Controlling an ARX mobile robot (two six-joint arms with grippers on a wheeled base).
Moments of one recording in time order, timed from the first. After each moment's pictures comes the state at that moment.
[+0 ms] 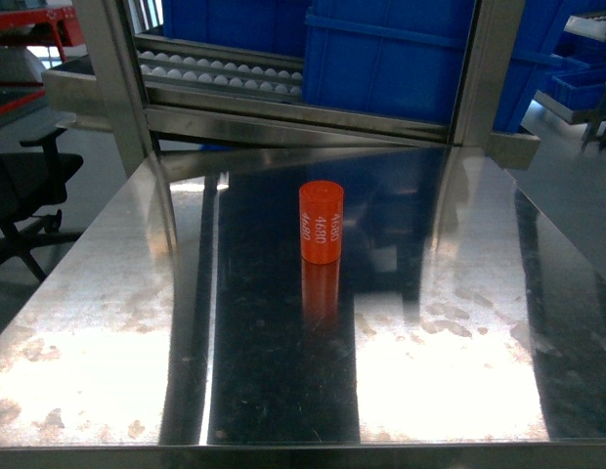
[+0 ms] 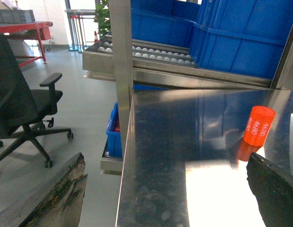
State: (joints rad) left arm 0.00 0.01 0.01 0.00 0.00 0.00; right arm 0.00 0.00 0.01 -0.01 0.00 0.00
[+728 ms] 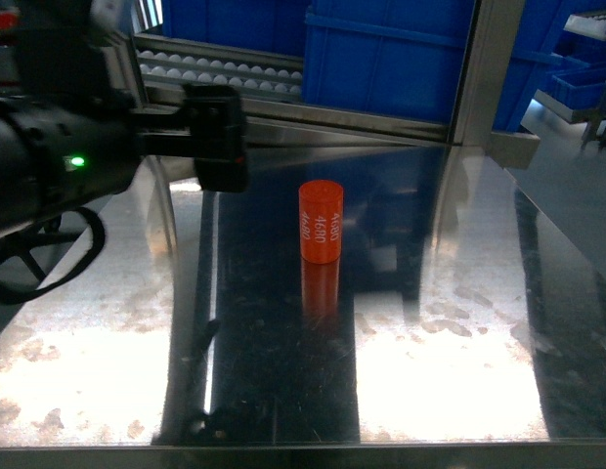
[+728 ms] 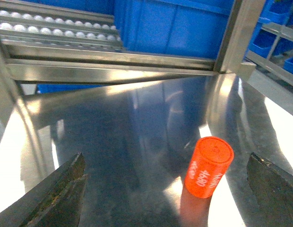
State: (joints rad) left arm -0.31 1.75 0.73 0.89 0.00 -0.05; right arm 0.00 0.00 0.01 -0.01 0.00 0.00
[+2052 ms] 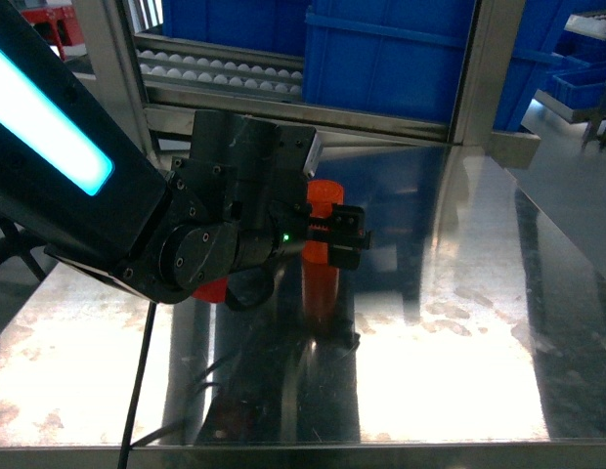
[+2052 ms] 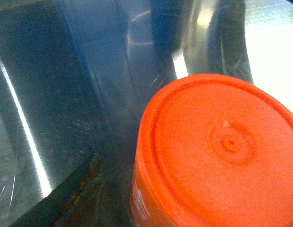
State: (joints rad) left arm -0.41 2.34 1.32 0.59 0.06 -0.08; right arm 0.00 0.00 0.01 -0.01 0.00 0.00
